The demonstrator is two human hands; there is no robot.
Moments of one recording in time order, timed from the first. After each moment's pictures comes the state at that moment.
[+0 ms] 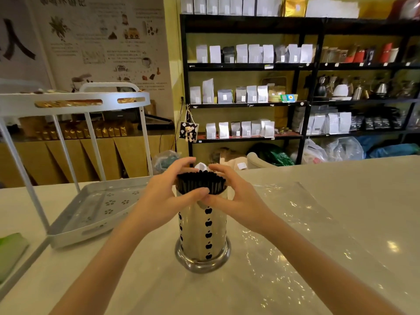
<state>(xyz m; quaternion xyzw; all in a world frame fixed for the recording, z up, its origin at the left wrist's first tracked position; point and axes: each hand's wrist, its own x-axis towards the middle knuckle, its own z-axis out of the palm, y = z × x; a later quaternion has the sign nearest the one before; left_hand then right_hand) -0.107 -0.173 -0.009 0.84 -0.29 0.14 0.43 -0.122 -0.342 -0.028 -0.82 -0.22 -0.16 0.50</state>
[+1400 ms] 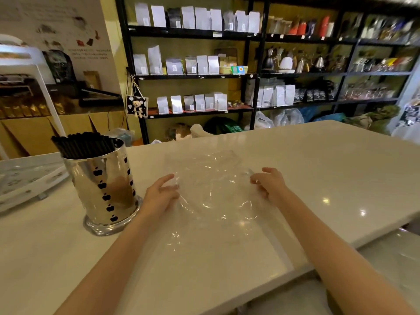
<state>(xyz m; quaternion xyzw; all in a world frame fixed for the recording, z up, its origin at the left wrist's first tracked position) -0.099 -0.333 -0.132 0.74 -0.03 -0.08 0.67 -0.151 -0.588 -0.121 -0.65 0.29 -0.14 0.68</state>
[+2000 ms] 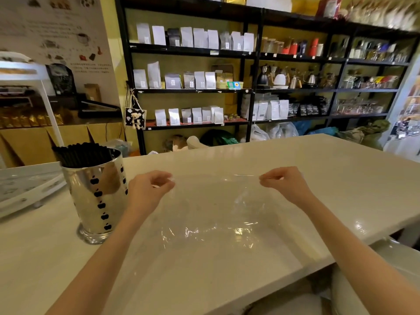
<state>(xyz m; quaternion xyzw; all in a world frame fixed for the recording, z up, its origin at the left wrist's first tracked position) -0.130 -0.332 -0.080 0.84 -0.15 0.16 0.50 -0.206 -0.624 -0.076 -0.87 0.12 -0.23 0.41</state>
